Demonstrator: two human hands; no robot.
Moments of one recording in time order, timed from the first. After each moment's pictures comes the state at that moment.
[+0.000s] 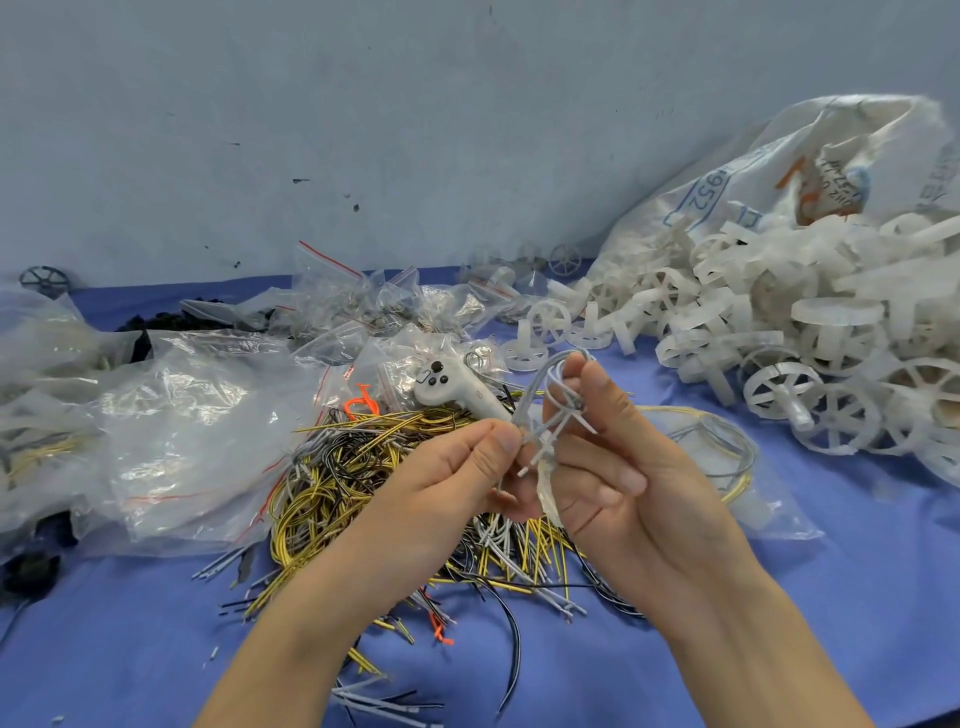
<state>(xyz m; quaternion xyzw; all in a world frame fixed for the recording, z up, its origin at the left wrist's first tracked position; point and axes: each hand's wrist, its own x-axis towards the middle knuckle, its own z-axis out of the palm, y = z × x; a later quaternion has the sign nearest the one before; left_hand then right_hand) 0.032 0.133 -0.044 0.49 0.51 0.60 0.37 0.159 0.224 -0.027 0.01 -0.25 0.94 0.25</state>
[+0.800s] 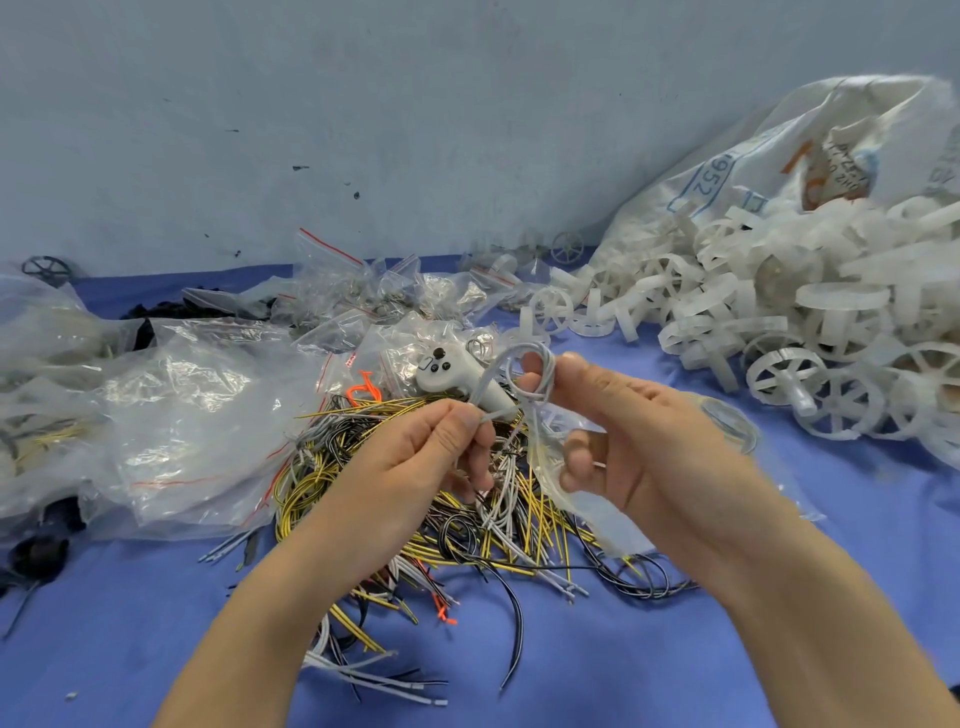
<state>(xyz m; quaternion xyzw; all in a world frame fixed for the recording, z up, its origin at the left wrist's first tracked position) 0.014 0.121 -0.048 0.48 0.57 0.59 0.30 0.170 0.236 -0.019 -0.13 -0.56 0.78 0.24</state>
